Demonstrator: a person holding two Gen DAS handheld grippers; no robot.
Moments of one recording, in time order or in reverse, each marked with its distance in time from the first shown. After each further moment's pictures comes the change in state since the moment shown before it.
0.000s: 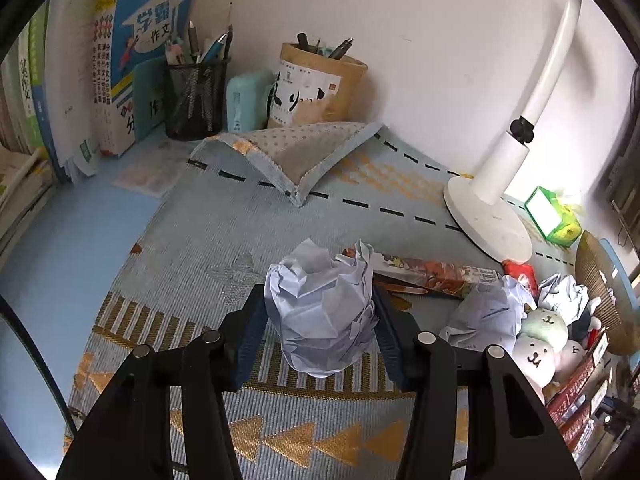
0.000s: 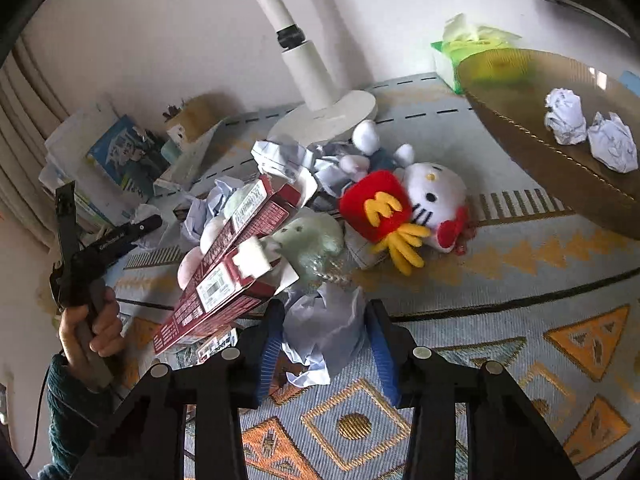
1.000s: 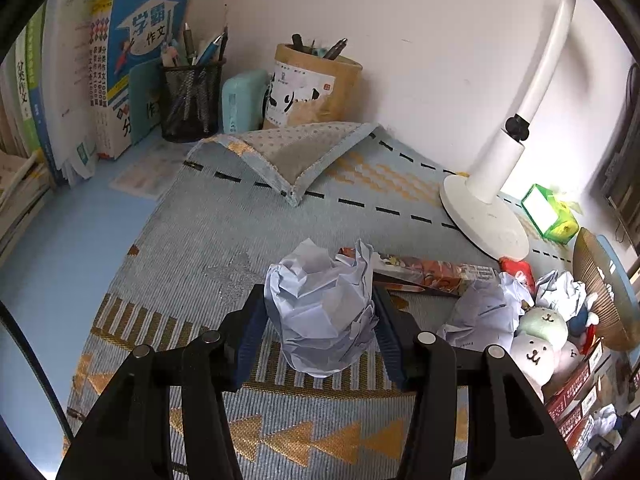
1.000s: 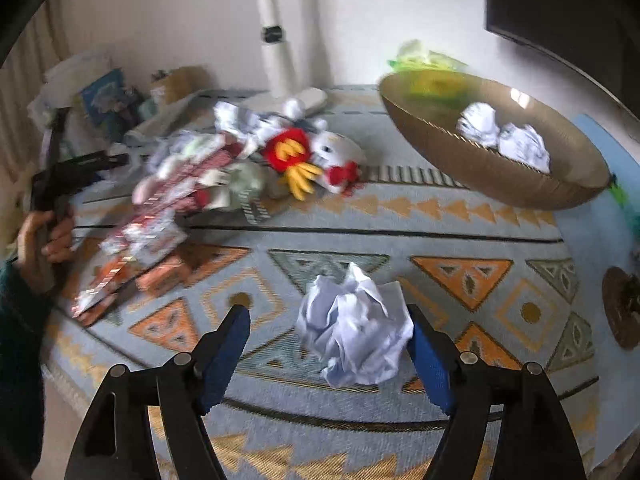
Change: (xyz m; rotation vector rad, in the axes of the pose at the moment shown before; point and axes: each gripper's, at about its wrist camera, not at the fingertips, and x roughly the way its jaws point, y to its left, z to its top) left arm -0.001 -0.006 -0.003 0.018 -0.006 -0.002; right arm -0.053 -0.027 -0.062 -0.163 -0.007 -0.245
